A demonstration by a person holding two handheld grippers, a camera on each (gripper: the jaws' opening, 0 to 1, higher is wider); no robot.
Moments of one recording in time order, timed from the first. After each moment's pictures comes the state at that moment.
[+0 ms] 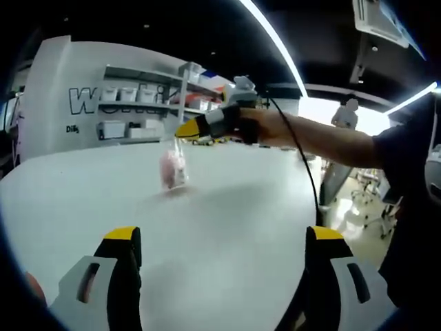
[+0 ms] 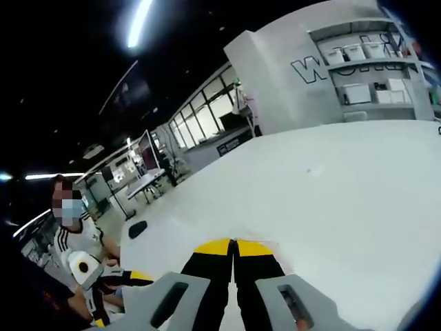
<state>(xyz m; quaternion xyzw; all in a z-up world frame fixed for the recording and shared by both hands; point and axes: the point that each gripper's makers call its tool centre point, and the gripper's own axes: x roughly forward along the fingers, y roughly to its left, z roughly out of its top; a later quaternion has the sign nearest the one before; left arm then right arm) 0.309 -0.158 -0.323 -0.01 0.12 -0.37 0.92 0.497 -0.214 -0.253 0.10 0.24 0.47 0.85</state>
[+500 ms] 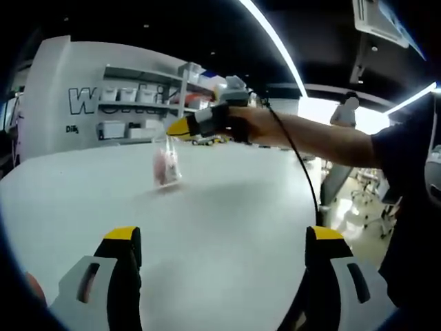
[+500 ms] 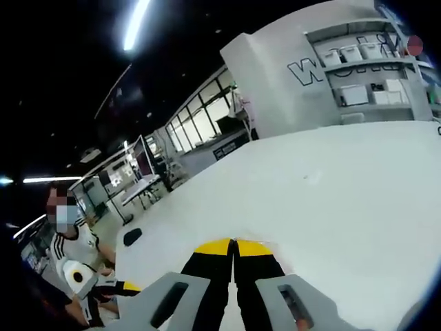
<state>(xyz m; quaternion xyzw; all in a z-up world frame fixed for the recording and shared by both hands) 0.311 -0.158 -0.323 -0.01 0.12 -0.38 0.92 0.524 -0.210 -0.252 0.11 0.24 0.45 0.85</state>
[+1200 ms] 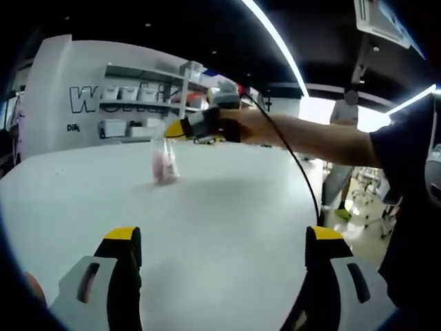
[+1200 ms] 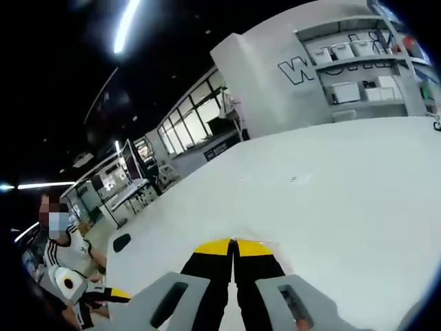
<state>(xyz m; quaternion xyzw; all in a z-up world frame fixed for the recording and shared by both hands) 0.313 -0.155 -0.325 -0.01 0.13 -0.37 0.92 0.552 -0.211 -0.264 0.12 0.24 0.43 0.86</state>
